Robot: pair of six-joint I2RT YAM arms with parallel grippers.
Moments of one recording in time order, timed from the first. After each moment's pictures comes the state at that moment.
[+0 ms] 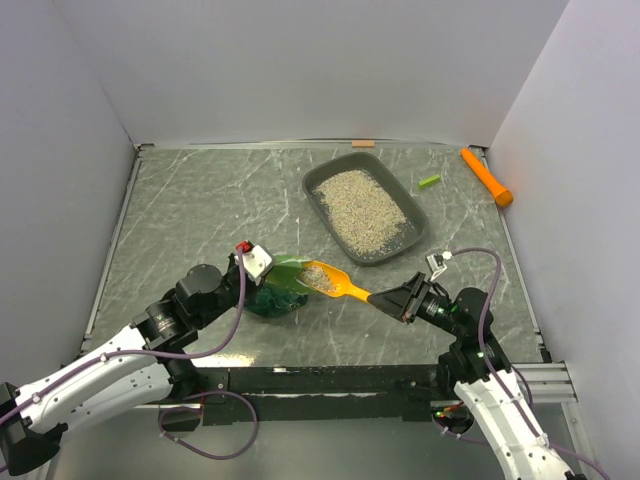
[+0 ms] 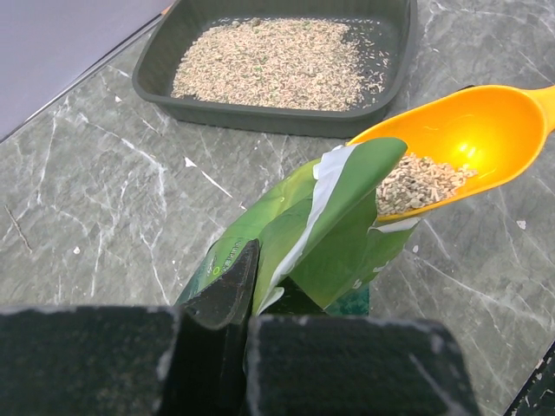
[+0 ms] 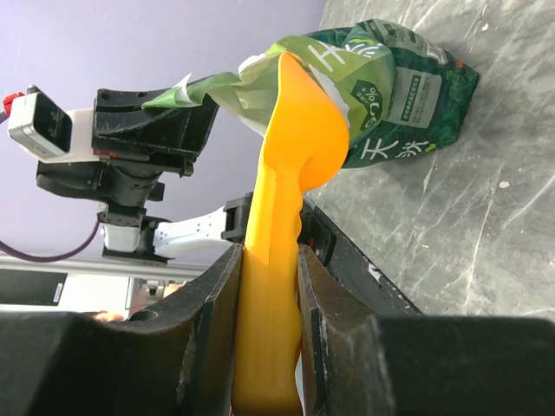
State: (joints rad) left arm -0.89 0.66 0.56 -0.11 -0.15 0.14; right arm 0.30 0.23 0.18 -0.05 -0.70 1.23
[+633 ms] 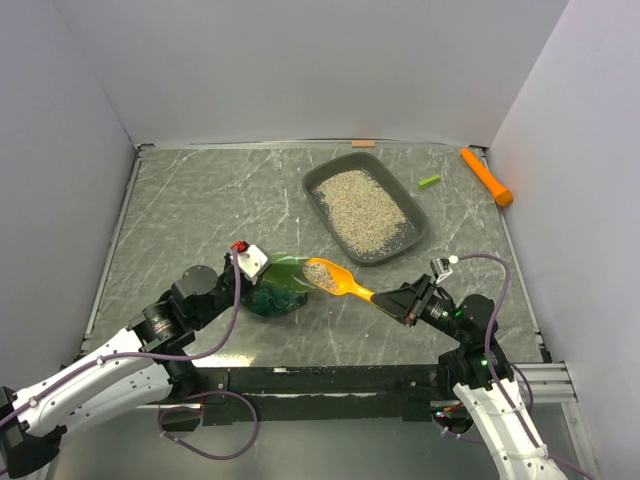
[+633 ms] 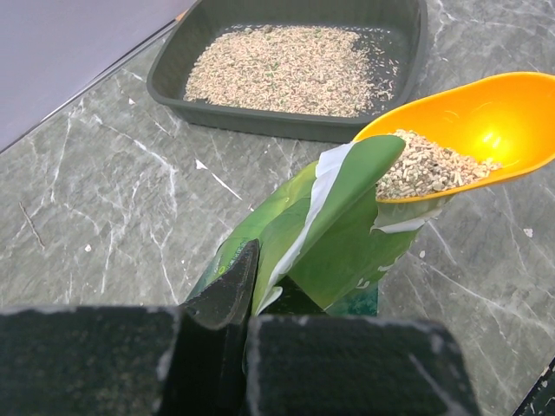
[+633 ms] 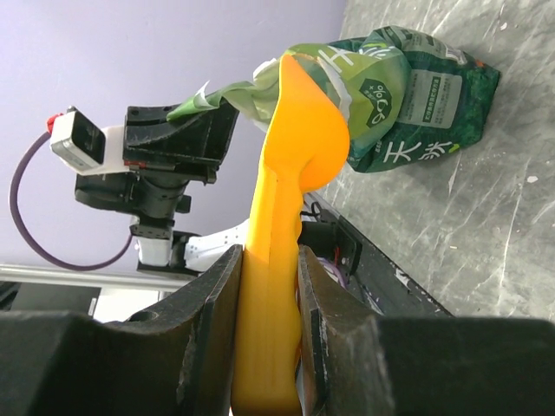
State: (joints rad) left arm -0.89 0.63 0.56 -0.11 -0.17 0.14; right arm 0.30 0.11 0.18 -0.12 -0.66 1.33
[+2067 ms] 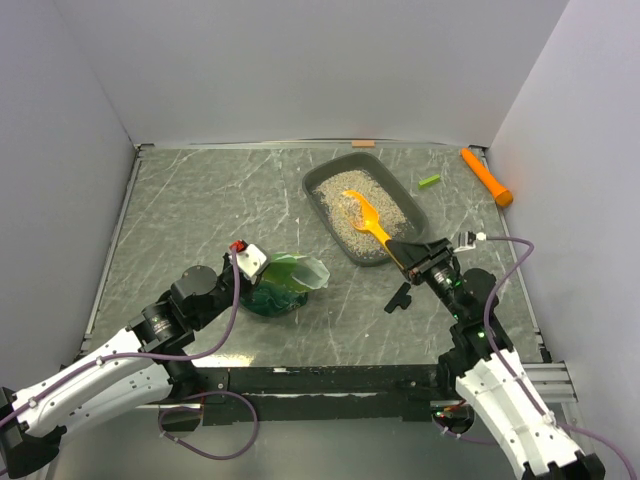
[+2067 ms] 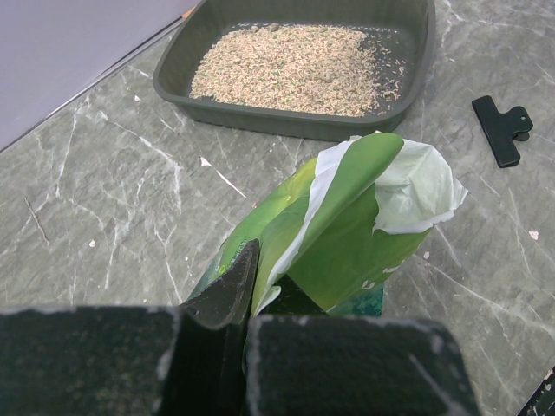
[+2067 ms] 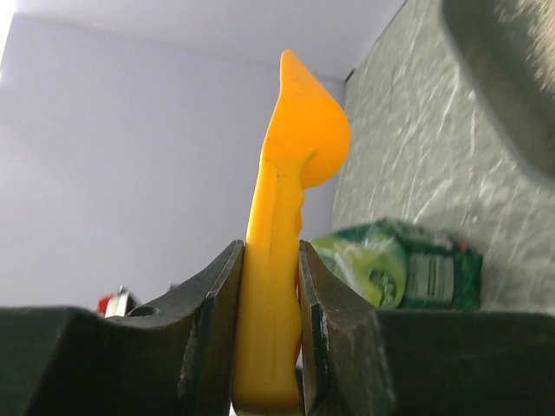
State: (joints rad) left arm -0.89 0.63 0.56 -0.12 -0.19 0.13; right arm 0.30 0.43 0.33 0.11 -0.25 1.35
